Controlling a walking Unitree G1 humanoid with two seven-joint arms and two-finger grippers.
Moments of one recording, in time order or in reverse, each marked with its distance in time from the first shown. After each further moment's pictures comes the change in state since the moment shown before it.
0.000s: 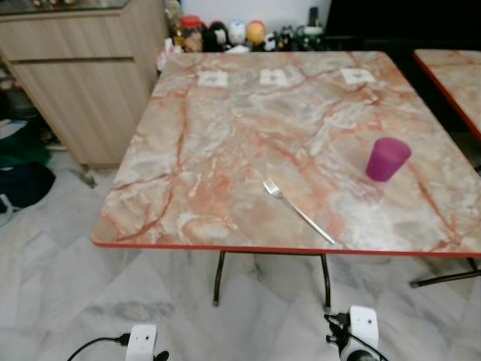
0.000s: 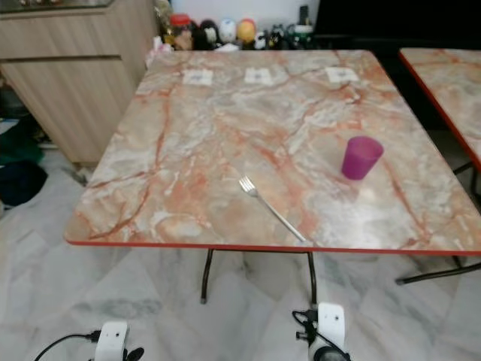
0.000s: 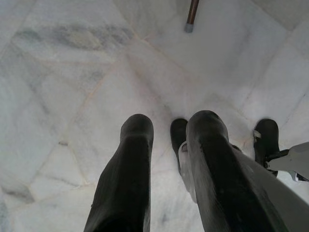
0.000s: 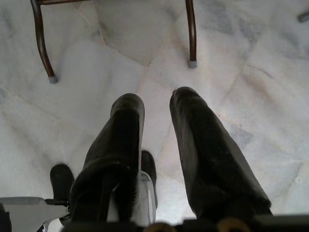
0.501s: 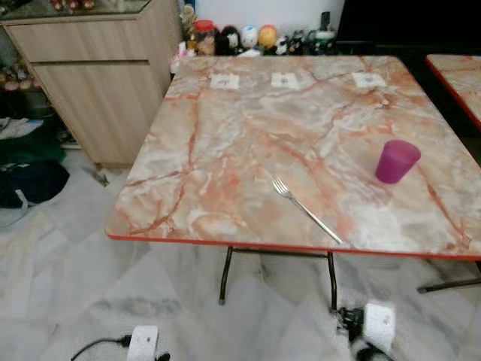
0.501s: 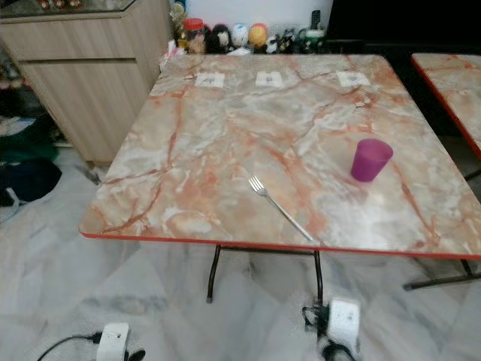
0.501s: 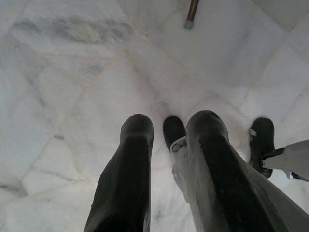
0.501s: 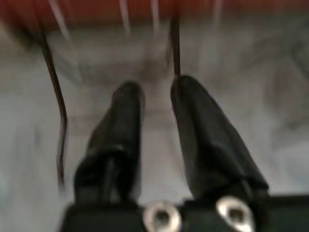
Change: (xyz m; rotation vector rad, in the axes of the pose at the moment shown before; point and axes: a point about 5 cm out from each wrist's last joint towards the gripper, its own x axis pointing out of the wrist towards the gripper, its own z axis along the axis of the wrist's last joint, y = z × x) left arm -0.001 -0.001 -0.004 0.004 0.009 -0.005; right arm -0.035 -0.006 0.081 -0.035 -0.608 0.031
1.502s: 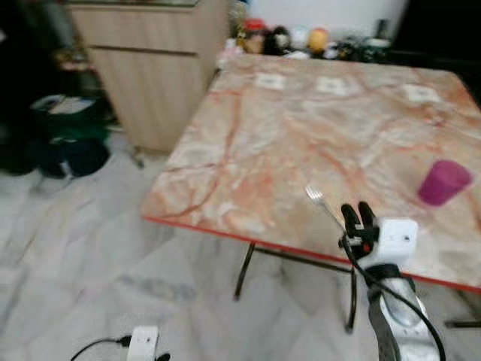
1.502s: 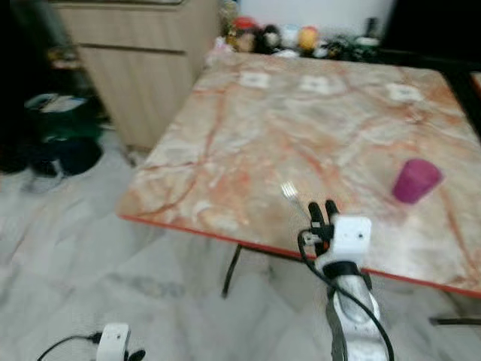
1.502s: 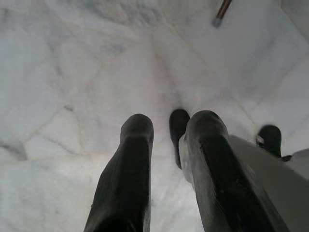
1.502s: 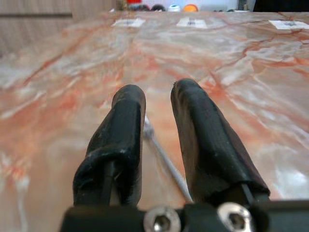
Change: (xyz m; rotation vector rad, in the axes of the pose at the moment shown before) left arm 0.000 0.002 0.000 0.006 -0.006 0.000; right arm 0.035 0.036 0.117 -0.011 -0.216 0.099
